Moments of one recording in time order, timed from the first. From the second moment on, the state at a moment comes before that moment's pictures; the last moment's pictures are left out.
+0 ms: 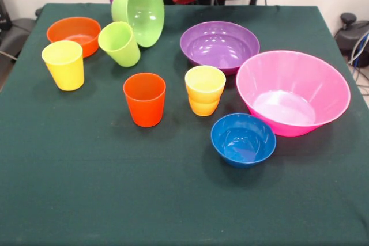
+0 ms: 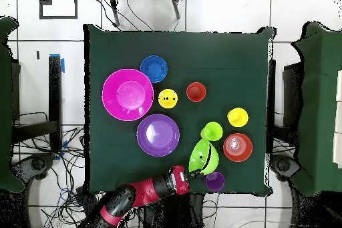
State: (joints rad) arm 1.29 1.12 -1.23 1.70 0.70 0.56 3.03
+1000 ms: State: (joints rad) arm 1.28 1.12 -1.24 1.68 0.70 0.57 3.05
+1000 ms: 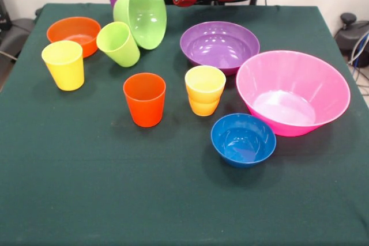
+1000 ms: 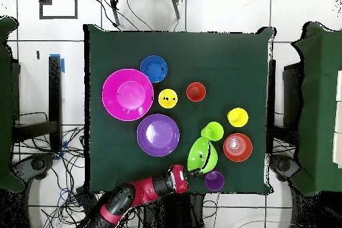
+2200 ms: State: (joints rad) arm 1.24 1.08 -1.28 1.68 0.70 0.59 3.05
